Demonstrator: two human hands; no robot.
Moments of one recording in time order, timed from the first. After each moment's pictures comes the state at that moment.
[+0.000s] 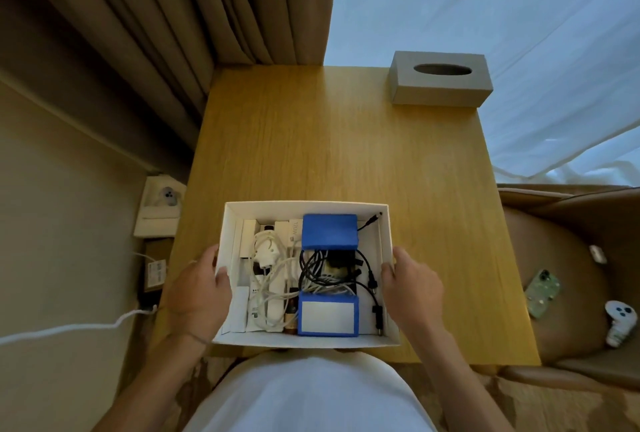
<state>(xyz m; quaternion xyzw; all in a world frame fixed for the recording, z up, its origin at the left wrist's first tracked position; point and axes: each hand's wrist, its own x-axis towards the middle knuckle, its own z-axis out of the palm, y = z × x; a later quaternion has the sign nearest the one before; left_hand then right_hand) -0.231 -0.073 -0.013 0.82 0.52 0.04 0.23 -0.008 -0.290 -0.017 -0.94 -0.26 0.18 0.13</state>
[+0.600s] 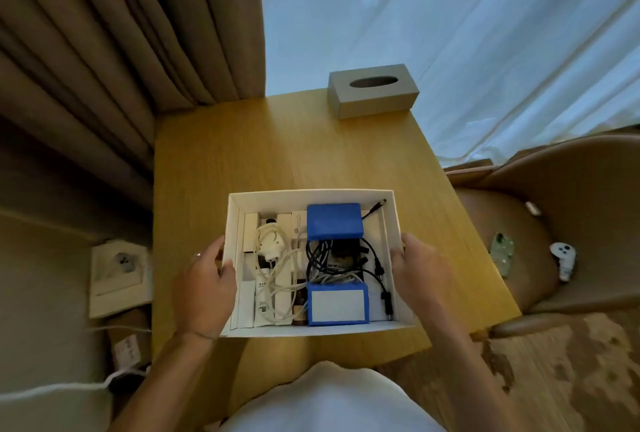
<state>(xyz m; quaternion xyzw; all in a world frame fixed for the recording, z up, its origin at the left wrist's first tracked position) -0.178 -0.025 0.007 0.85 0.39 0.10 0.32 -0.003 -0.286 0.015 -0.97 -0.13 0.10 0.20</state>
